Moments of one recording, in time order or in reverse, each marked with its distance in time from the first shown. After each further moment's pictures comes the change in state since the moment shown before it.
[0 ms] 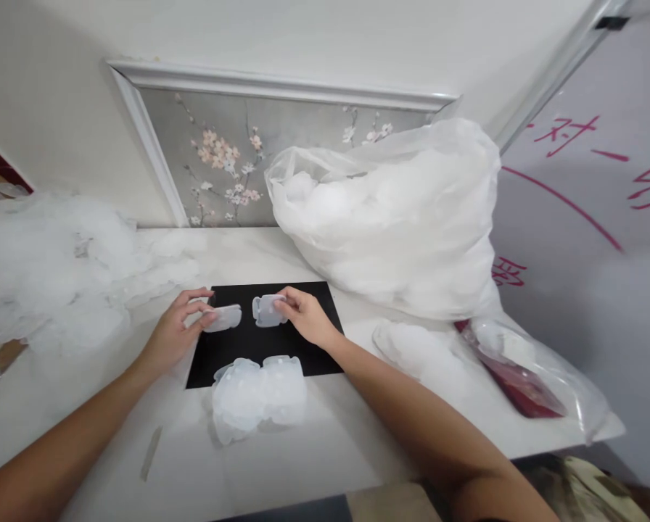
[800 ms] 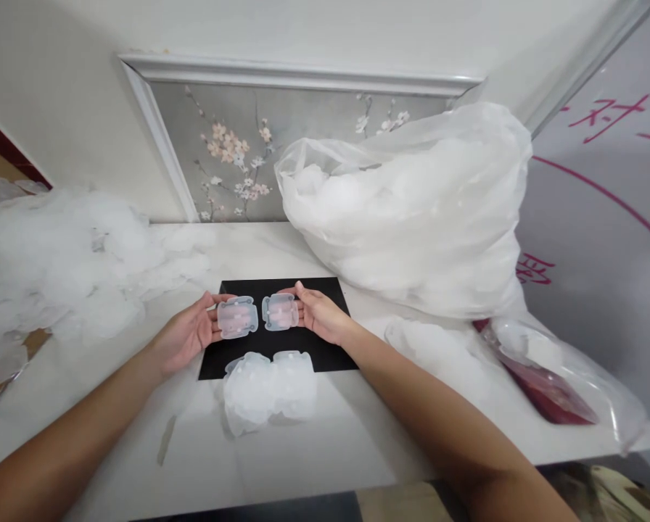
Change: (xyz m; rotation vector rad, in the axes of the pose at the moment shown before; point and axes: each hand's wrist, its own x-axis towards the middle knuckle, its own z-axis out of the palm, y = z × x) left_hand -0.005 0.020 0.002 -1.025 -0.219 -0.623; right_hand 0.001 -0.002 -0.003 0.663 -0.122 0.457
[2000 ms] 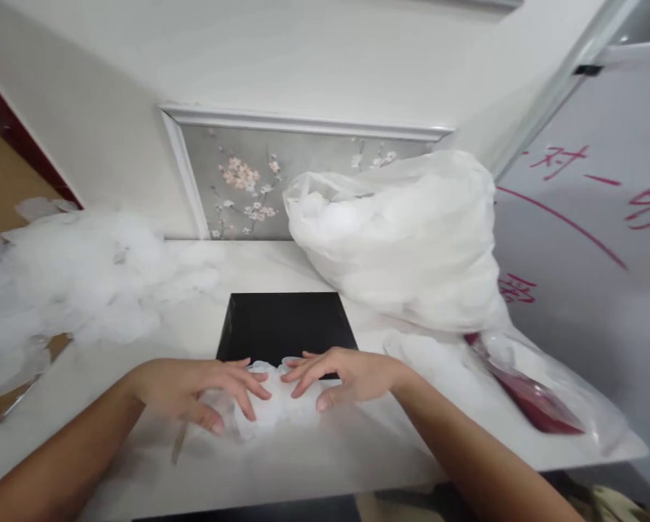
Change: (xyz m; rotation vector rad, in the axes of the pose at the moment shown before) left_hand -0.057 0.028 0.018 1.115 -0.953 0.124; right_hand -0.091 -0.037 0.013 -0.937 -0.685 -0.109
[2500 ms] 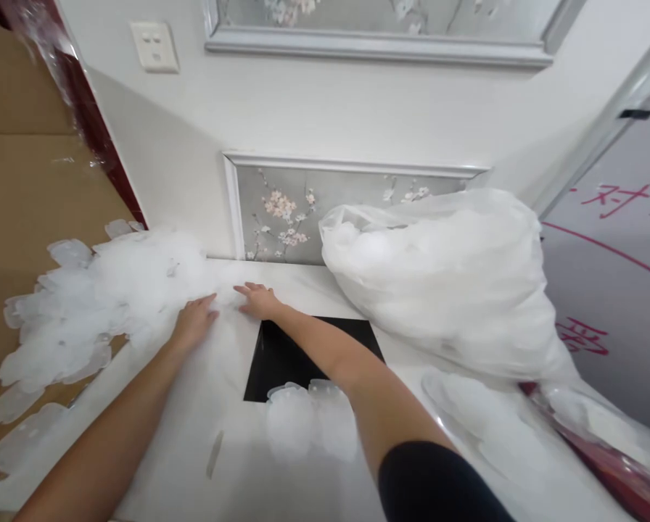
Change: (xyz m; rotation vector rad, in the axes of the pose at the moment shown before) left_hand -0.062 -0.117 -0.070 0.391 1.516 -0.449; right_hand 0.281 0.021 -0.038 -0.843 0.455 0.082
